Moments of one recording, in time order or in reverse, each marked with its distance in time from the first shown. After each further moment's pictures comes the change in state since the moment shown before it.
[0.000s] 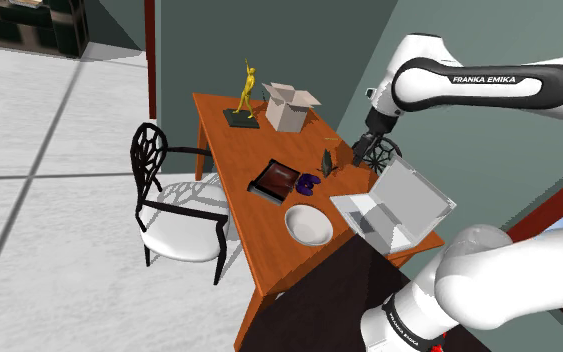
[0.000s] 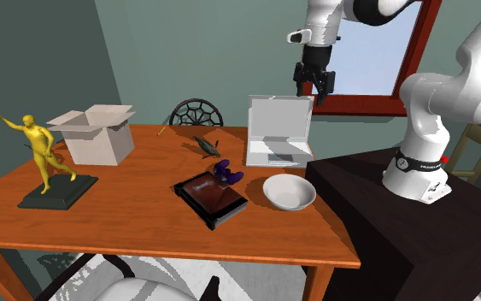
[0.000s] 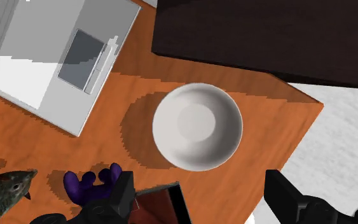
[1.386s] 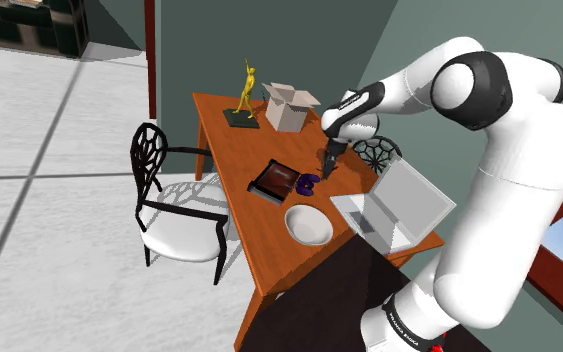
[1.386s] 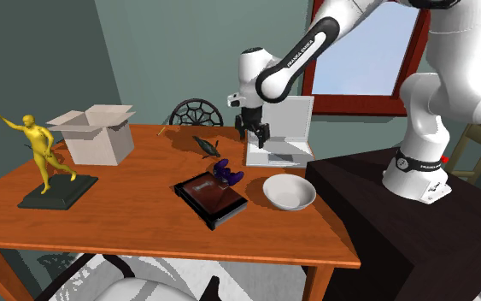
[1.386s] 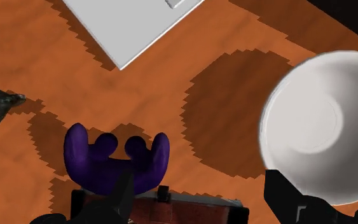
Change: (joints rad) arm -0.017 0.905 -0.169 0.373 0.388 0.476 -0.798
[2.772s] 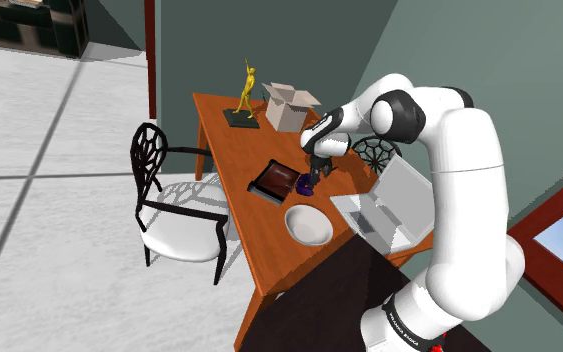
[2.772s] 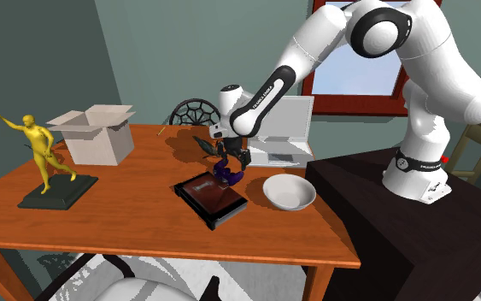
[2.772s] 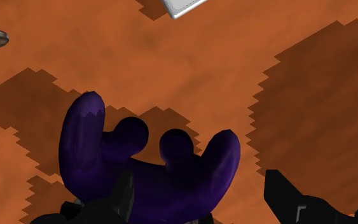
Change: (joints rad) arm -0.163 0.410 0.151 0.324 0.133 0.070 -0.218
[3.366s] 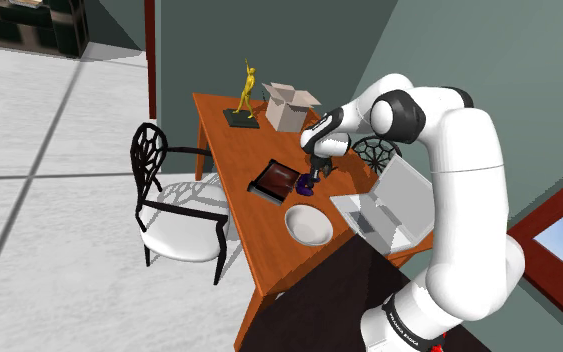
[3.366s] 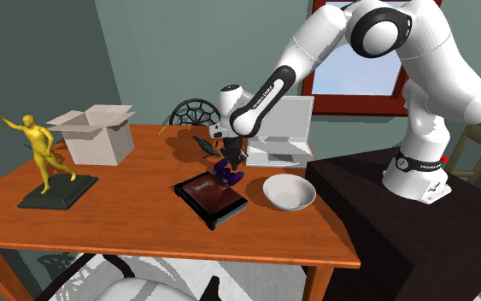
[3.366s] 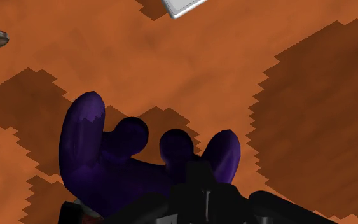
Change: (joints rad) arm 0.000 0.000 0.000 0.000 0.000 0.000 0.000
